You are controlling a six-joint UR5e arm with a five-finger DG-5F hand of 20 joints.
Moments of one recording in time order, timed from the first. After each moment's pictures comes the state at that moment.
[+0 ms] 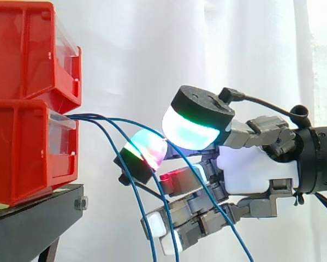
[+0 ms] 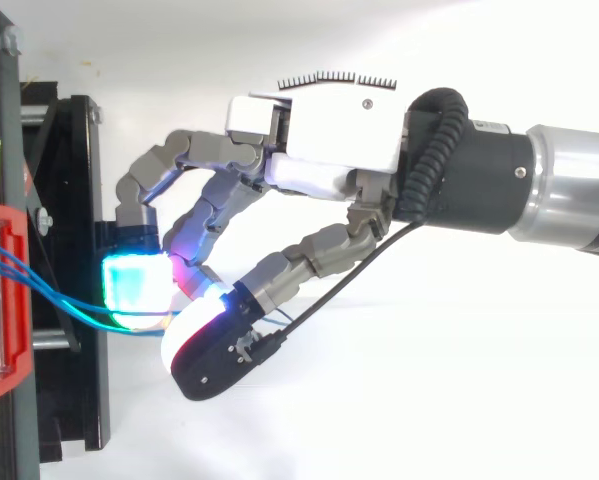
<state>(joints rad) 0.10 -2.35 -1.10 -2.88 -1.35 0.01</state>
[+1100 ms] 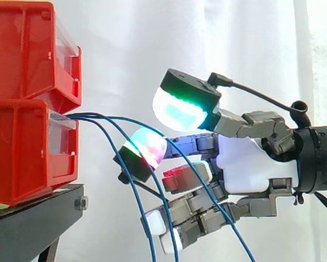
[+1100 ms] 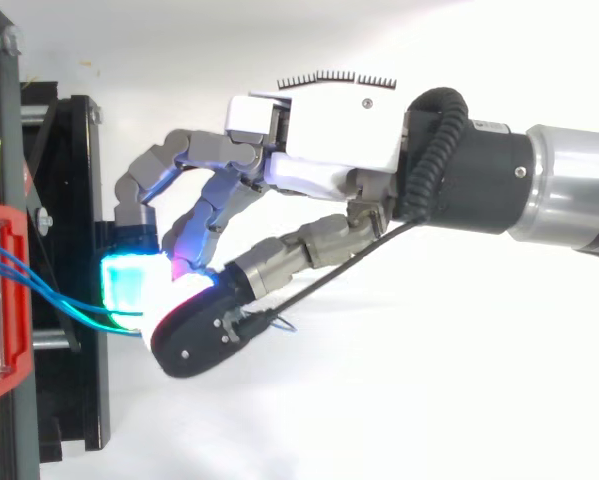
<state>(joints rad) 0.10 -2.35 -1.10 -2.88 -1.35 0.02</state>
